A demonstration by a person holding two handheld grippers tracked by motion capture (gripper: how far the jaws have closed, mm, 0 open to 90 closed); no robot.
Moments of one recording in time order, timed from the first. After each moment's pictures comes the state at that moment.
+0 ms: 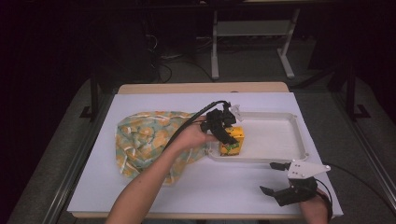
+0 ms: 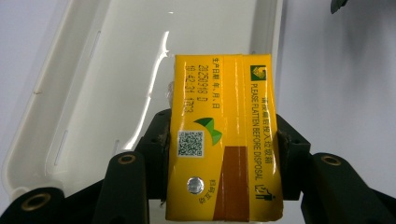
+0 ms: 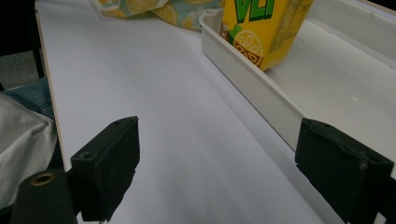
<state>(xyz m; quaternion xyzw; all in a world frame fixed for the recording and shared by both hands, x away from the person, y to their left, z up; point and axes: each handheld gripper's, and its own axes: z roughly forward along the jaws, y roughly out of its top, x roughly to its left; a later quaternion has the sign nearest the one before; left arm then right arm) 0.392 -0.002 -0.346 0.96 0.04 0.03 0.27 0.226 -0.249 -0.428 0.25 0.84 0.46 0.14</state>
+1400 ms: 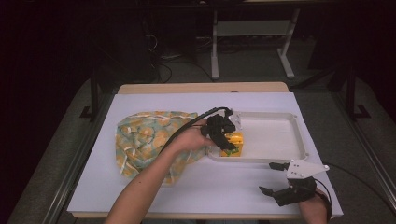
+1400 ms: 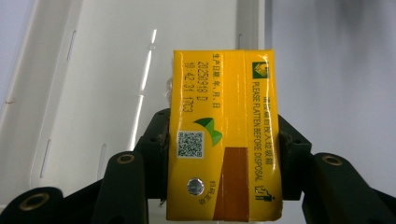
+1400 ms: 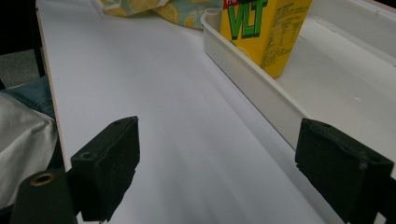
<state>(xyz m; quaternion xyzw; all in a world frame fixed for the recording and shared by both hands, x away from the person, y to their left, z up) 0.385 -0.002 -0.360 0.97 -0.01 0.03 0.26 0.226 -0.247 -0.428 0.25 0.84 0.46 0.14</state>
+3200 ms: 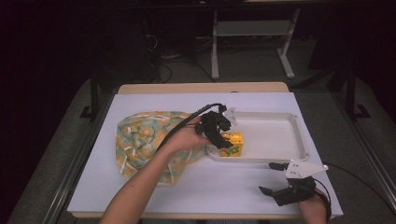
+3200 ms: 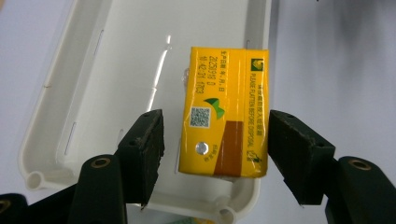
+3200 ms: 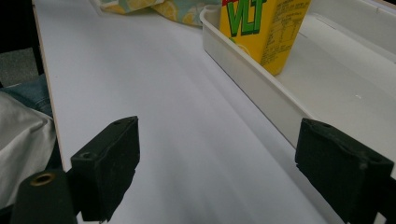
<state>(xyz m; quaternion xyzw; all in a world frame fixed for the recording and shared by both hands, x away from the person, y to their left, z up) 0.380 0.016 -0.340 0.96 0.02 0.05 0.27 0.227 -0.247 -0.429 0.25 0.84 0.45 0.14</state>
